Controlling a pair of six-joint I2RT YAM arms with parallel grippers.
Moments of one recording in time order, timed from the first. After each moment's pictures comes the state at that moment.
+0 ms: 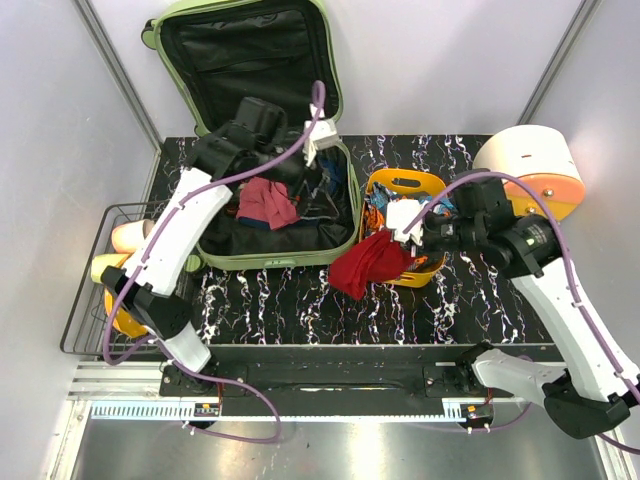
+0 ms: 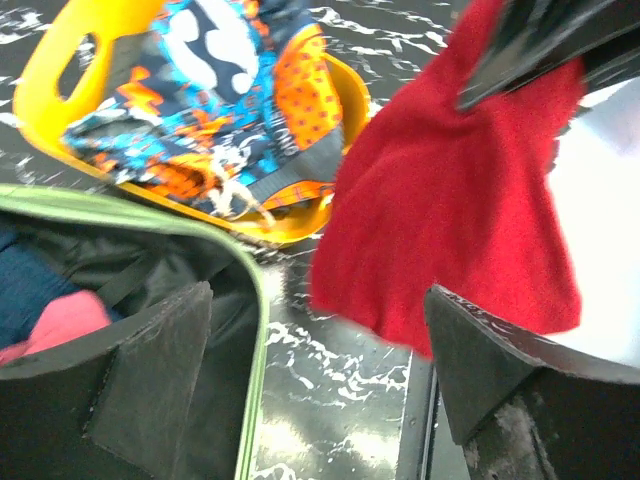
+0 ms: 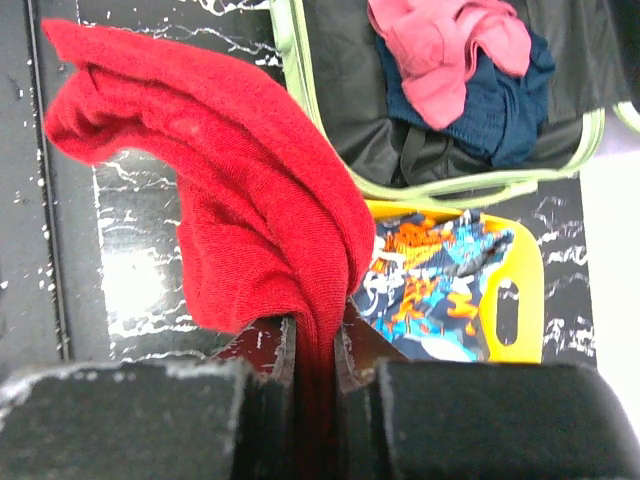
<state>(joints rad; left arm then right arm) -0.59 1.68 2.00 -1.05 0.81 0.36 0.52 1.08 1.41 -1.02 -0.54 -0.90</state>
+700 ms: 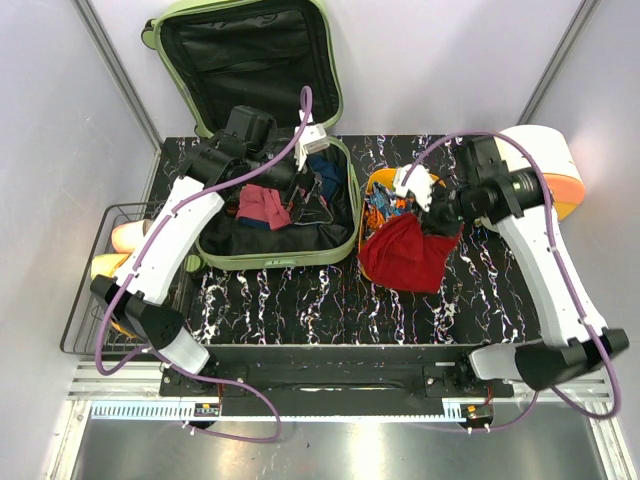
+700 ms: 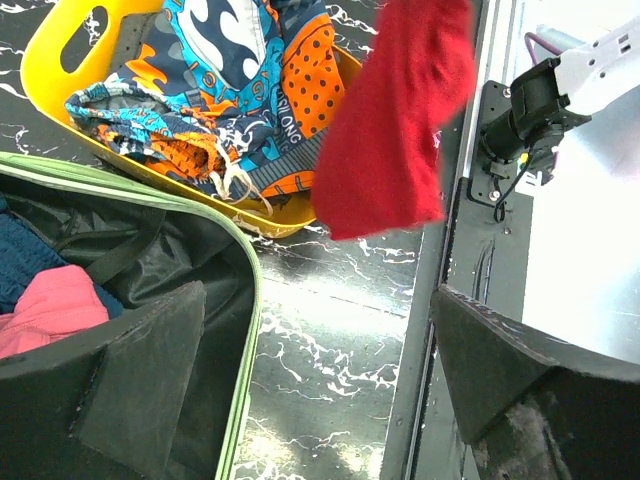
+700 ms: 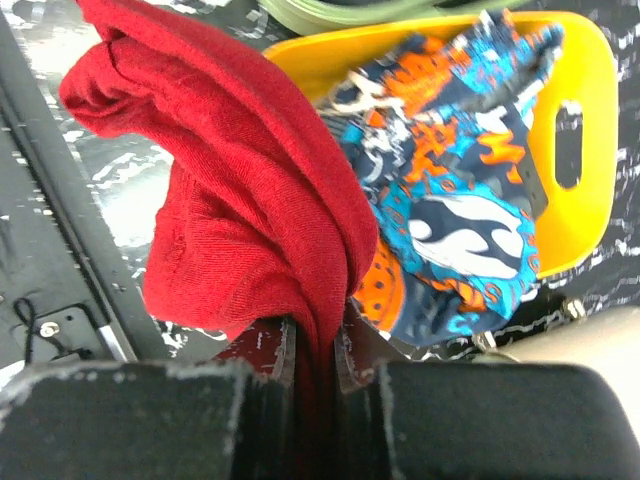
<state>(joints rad) -0.50 1.59 1.86 -0.98 0.82 0.30 0.36 1.29 1.64 -1.33 -0.41 -0.88</state>
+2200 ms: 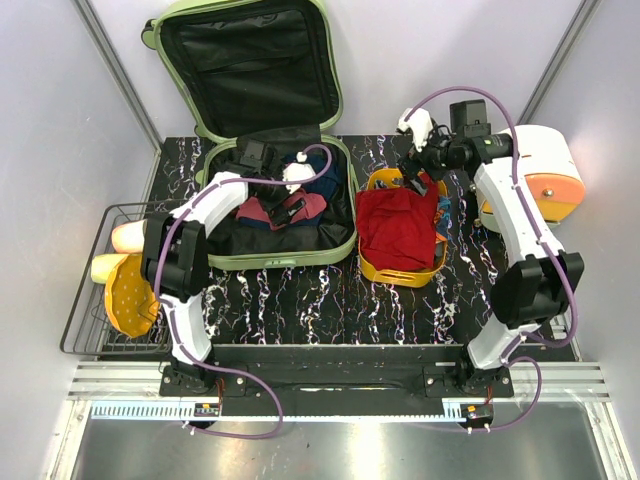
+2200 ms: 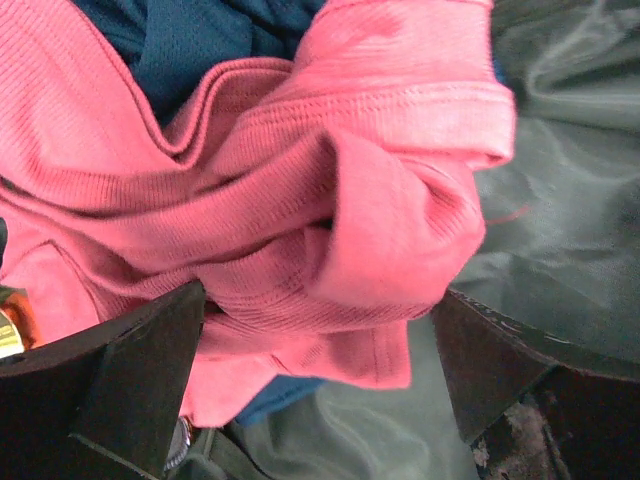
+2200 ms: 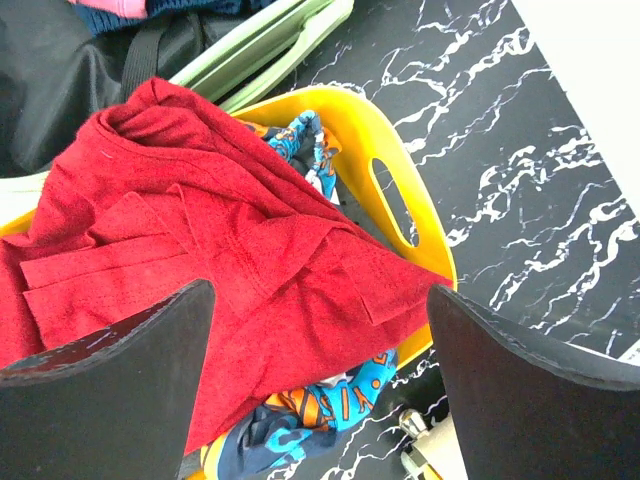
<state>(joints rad) -0.31 1.91 1.55 -0.66 0.33 0.72 0.15 1.71 1.75 -0.86 -0.43 -0.70</state>
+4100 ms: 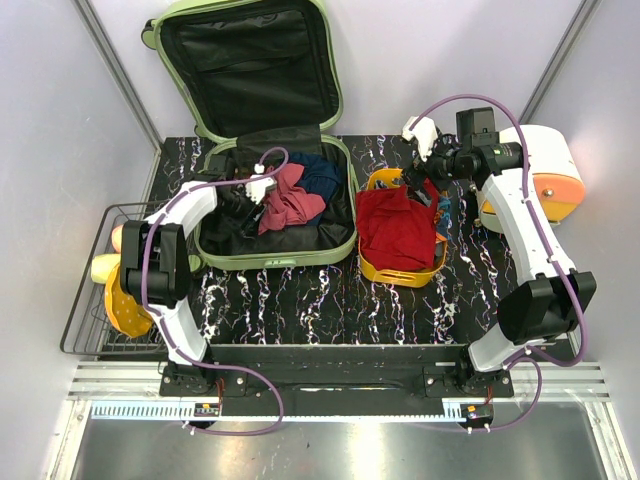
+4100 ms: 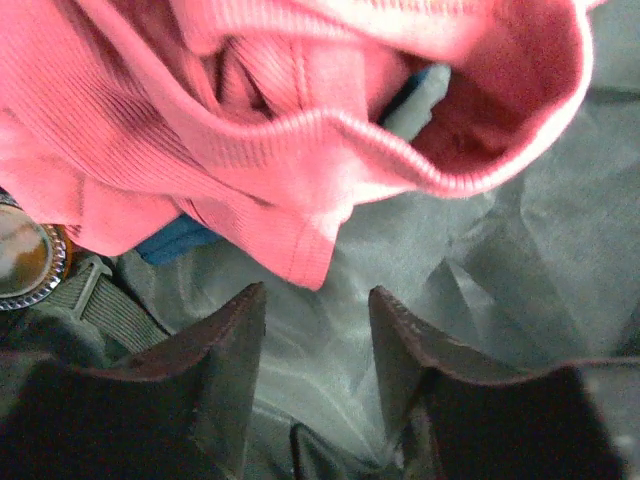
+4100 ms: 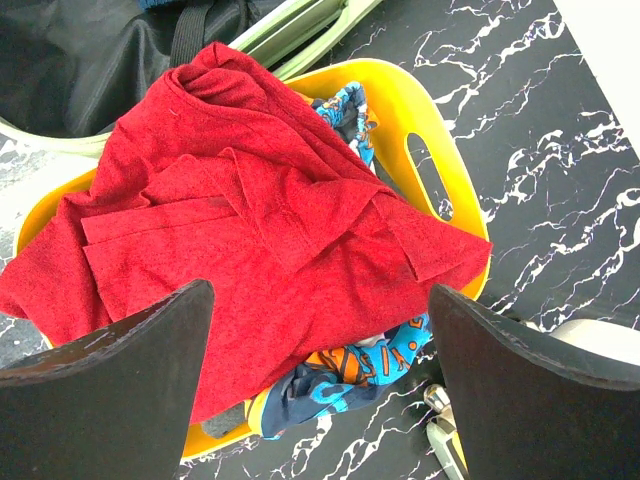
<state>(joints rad) -0.11 1.83 1.35 -0.74 0.38 0.61 0.15 1.59 1.69 -0.92 -0.46 -0.71</state>
